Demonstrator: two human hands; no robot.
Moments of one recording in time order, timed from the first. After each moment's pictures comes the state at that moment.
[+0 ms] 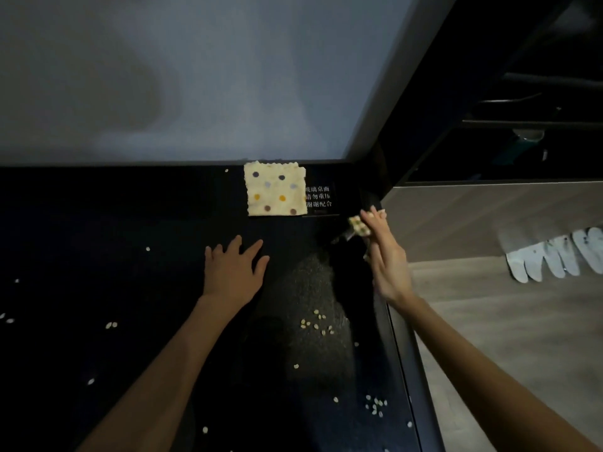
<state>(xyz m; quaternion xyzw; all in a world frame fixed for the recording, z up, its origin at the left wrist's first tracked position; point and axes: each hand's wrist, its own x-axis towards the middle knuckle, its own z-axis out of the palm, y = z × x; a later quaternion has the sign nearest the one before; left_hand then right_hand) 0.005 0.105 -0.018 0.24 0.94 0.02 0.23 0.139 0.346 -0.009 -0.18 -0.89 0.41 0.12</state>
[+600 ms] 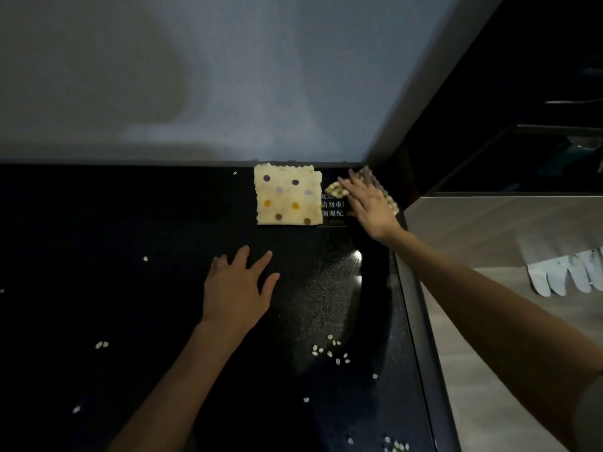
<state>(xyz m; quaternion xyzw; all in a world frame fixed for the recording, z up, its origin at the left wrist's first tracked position) 0.007 0.105 -0.018 0.26 0.95 -0.02 0.19 -0.004 0.406 -0.072 -0.12 -0.96 0.27 0.02</state>
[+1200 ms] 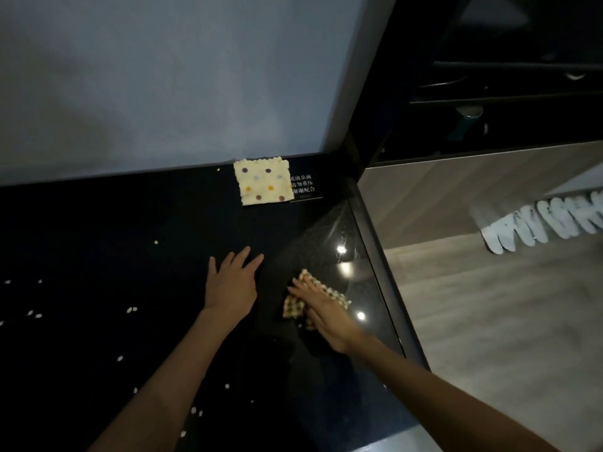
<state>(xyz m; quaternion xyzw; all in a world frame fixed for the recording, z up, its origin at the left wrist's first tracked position) 0.060 0.064 0.007 0.34 0.91 0.01 0.23 0.226 0.213 -0.040 -0.11 -0.89 0.44 -0.07</state>
